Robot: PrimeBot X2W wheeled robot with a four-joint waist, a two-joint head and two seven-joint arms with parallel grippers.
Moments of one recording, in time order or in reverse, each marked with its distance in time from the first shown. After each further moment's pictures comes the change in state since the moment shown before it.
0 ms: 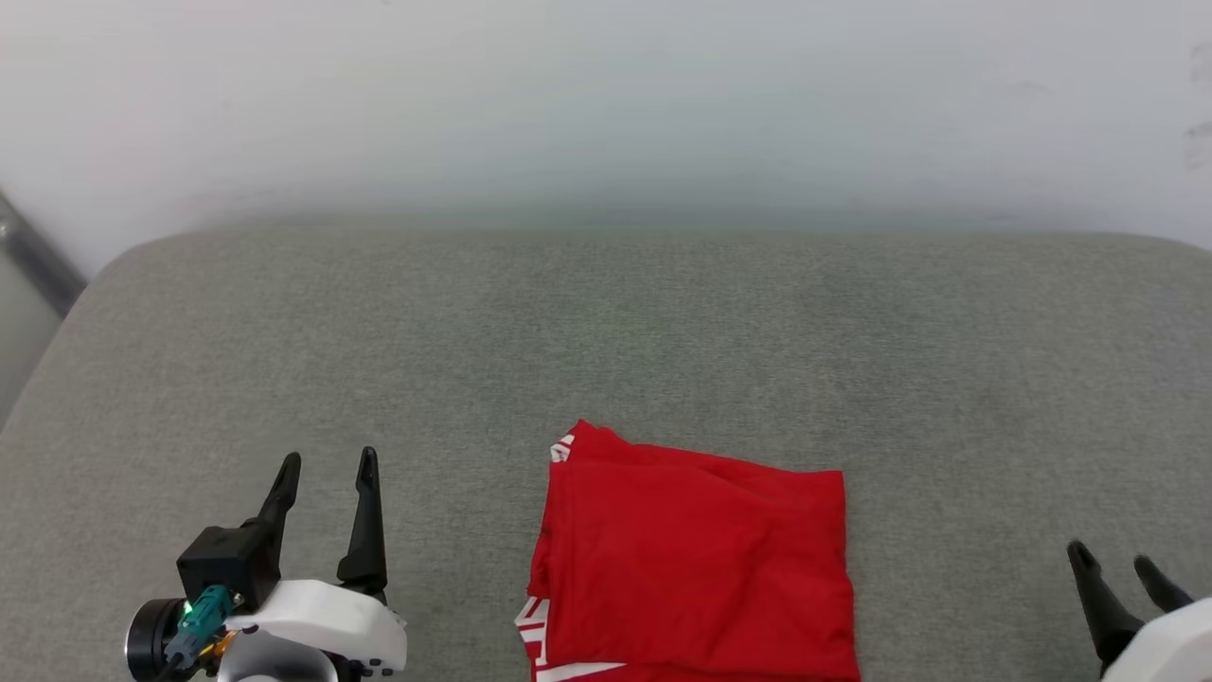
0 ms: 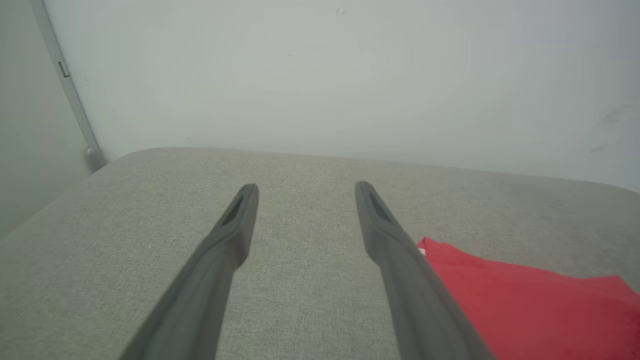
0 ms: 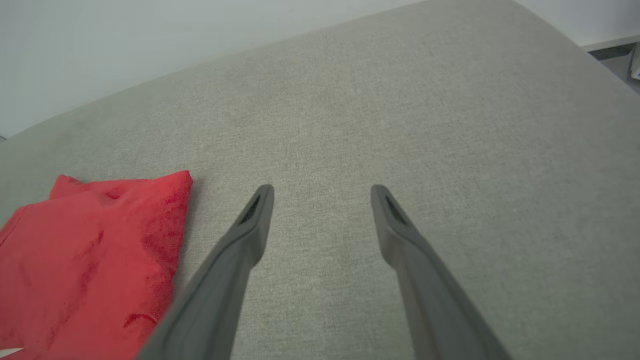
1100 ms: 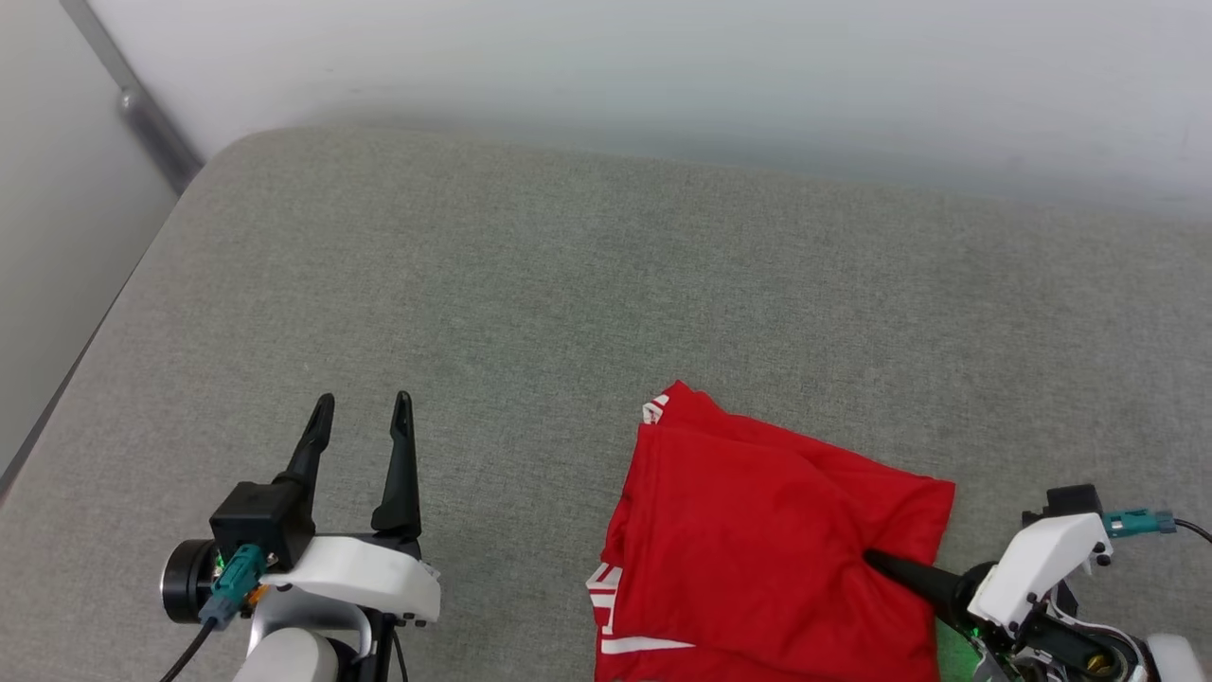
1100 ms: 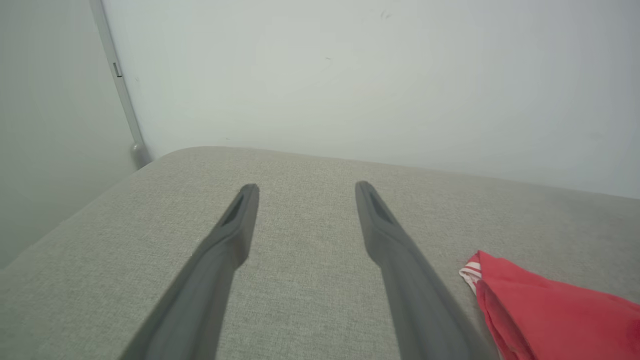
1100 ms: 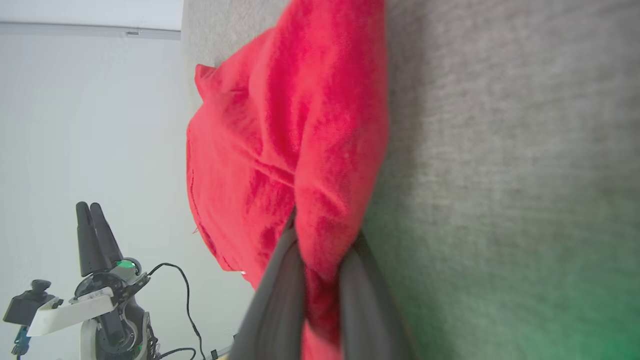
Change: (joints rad) left arm -0.076 -0.141 0.100 0.051 0.158 -0.140 -0.002; right arm -0.319 0.071 0.056 0.510 0.652 0.001 0.487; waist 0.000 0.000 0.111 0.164
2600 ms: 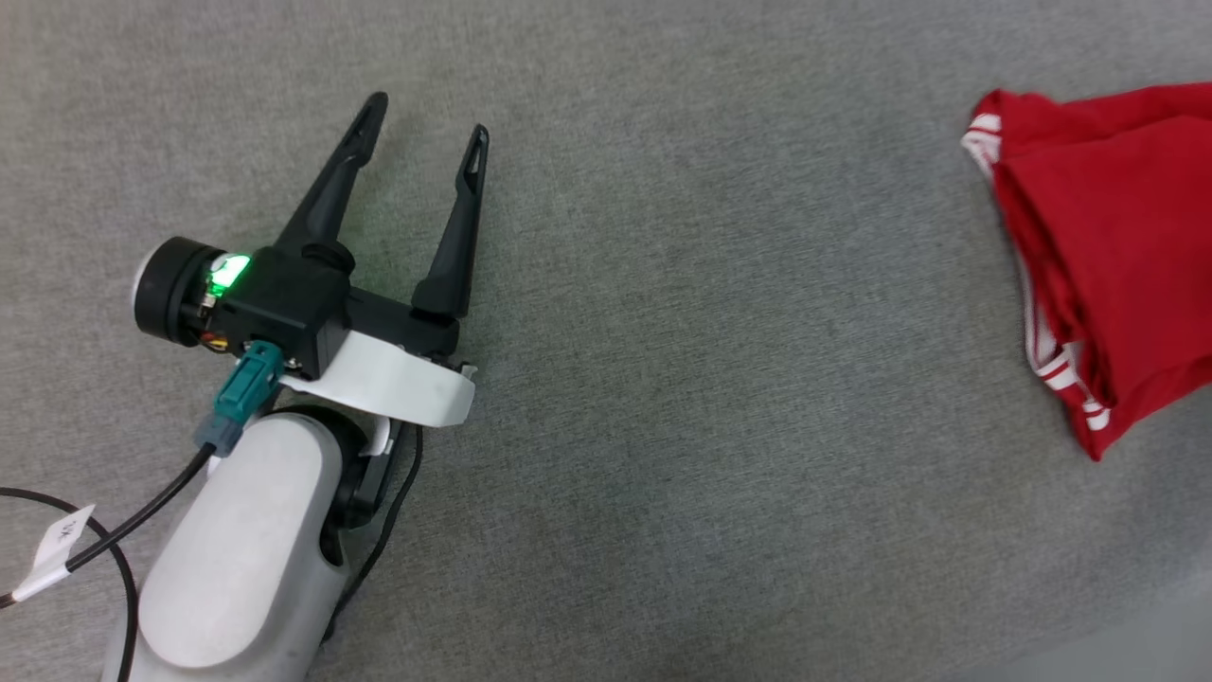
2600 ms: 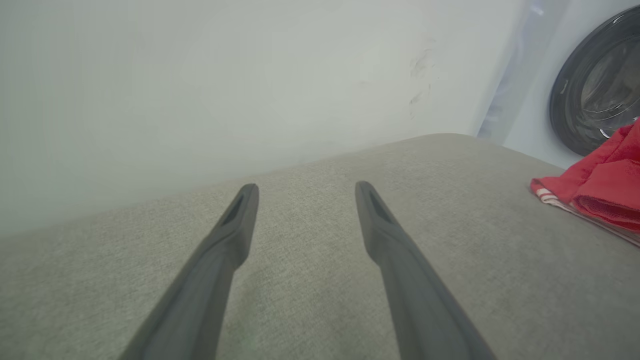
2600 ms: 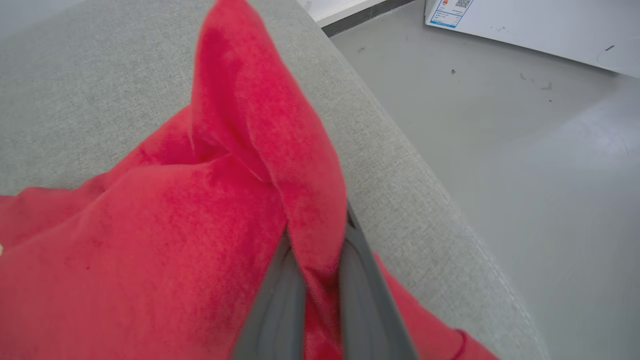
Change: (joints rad) left arm -0.379 0.050 -0.078 -0.138 0.162 -0.107 0.092; right arm -0.544 -0.358 -0.106 0.187 -0.620 0.000 -0.450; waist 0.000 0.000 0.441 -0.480
